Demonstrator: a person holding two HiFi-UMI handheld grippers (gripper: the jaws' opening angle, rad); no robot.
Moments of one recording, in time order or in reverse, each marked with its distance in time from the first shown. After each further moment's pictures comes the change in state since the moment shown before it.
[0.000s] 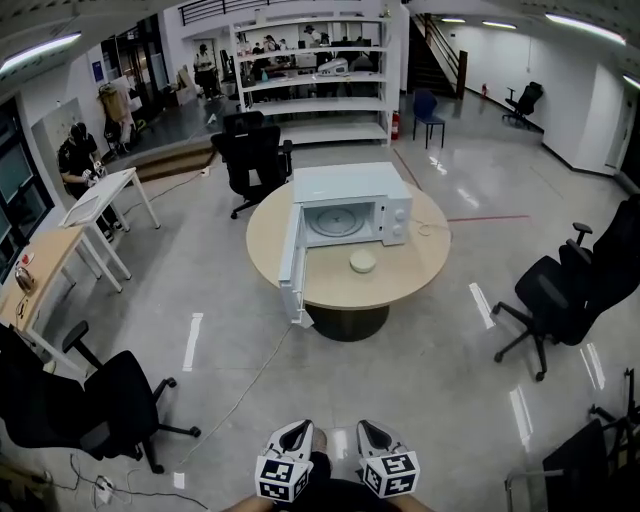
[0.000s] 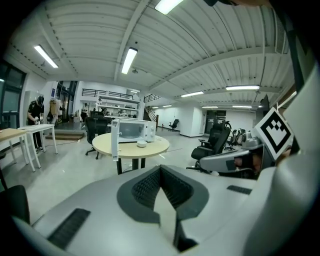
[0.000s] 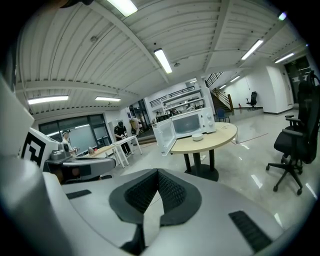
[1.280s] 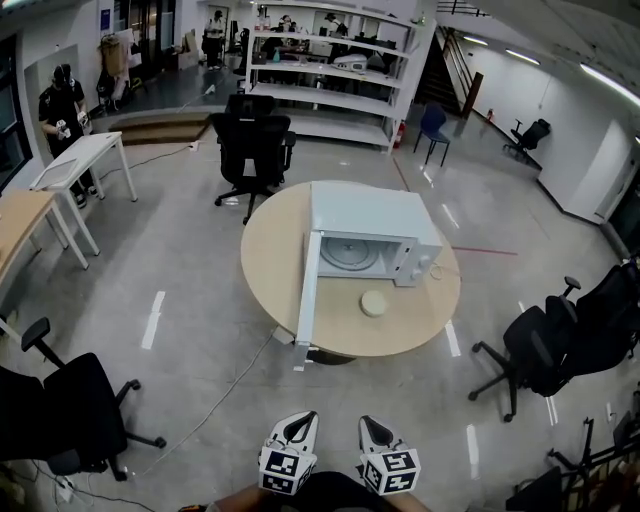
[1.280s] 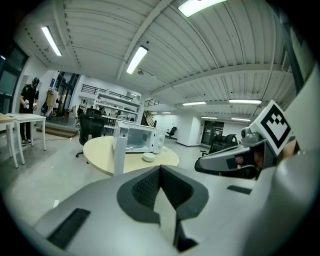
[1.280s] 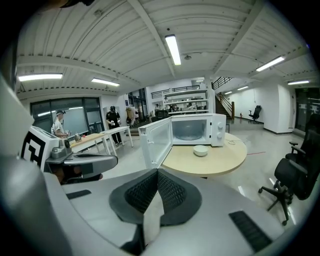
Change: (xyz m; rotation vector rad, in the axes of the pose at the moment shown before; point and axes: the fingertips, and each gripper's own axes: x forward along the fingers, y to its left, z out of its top) left arm 0.153 0.167 0.100 -0.081 -0.076 -0.093; right arm 0.206 -0.022 0.131 -0.155 0.088 -0.102
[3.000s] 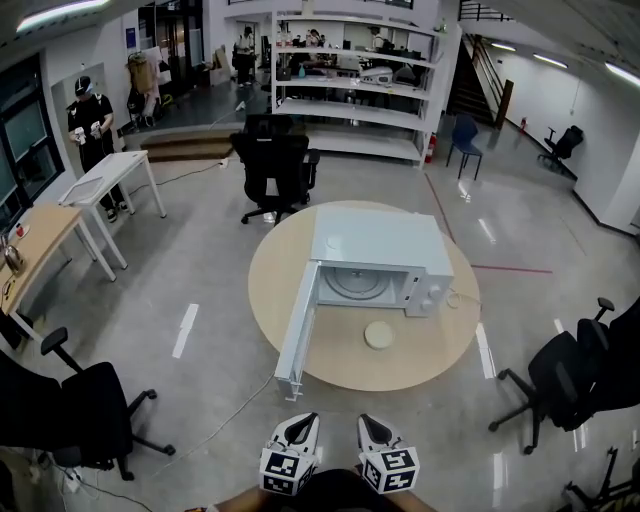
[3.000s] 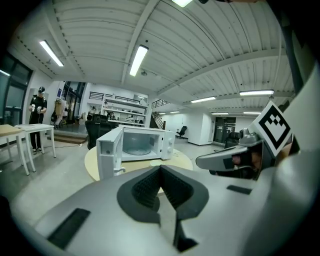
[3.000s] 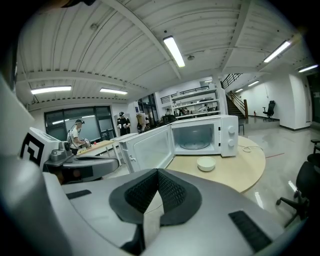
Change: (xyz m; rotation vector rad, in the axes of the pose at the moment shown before) left arm 0.109 -0.003 0.050 0.026 -0.014 0.138; right arm 0.068 -0.094 0.060 -0.003 -0.062 0.164
